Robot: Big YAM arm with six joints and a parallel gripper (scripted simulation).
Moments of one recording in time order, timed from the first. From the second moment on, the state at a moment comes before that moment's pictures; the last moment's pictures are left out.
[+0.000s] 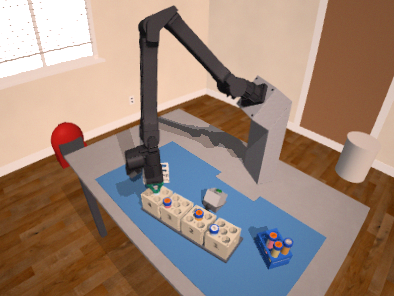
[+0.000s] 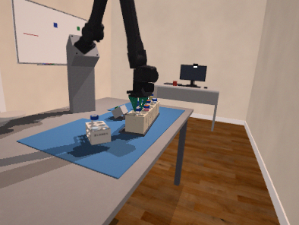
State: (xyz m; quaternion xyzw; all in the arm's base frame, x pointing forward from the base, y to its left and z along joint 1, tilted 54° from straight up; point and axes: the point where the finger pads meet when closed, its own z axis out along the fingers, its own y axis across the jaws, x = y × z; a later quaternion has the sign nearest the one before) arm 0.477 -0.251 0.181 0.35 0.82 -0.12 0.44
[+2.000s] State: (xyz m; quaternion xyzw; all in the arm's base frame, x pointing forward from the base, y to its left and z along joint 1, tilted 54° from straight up) arm 0.465 -0.156 0.145 0.14 0.88 -0.22 0.40
